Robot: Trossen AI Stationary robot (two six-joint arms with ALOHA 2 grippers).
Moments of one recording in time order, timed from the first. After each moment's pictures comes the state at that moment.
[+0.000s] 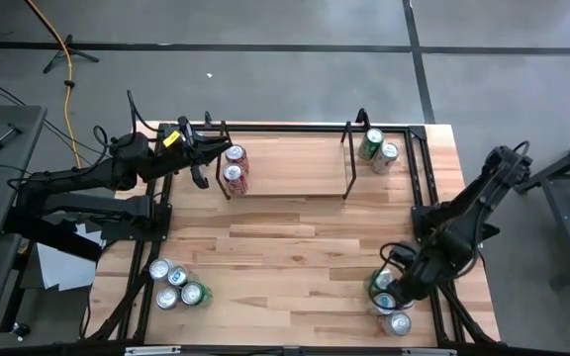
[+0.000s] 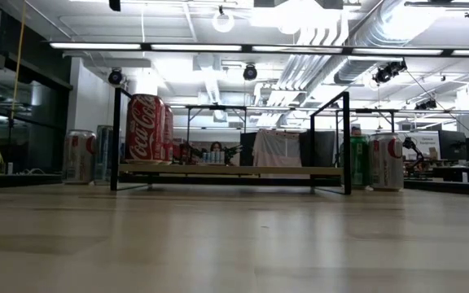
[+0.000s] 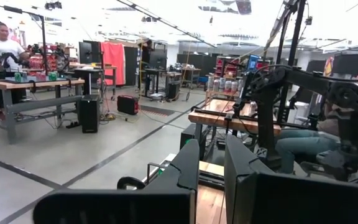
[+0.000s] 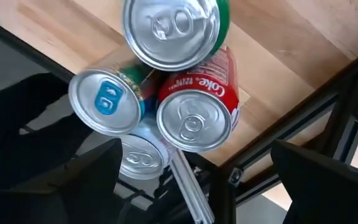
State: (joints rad) left arm 0.17 0.73 0.76 0.13 -0.22 -0.05; right arm 0.84 1.28 1.13 -1.13 -0.20 1.82
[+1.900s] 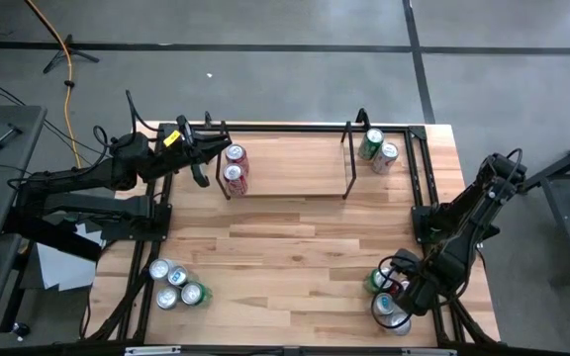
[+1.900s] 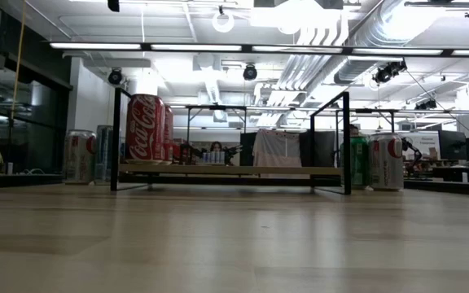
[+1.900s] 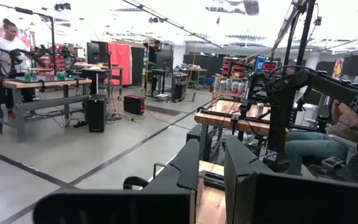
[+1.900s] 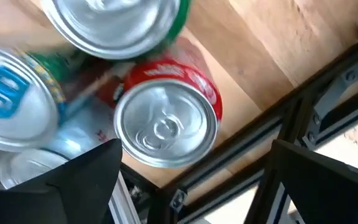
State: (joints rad) left arm 0.17 0.73 0.76 0.13 -0.25 -0.05; right arm 0.91 1.40 1.14 -1.24 -0.13 1.69
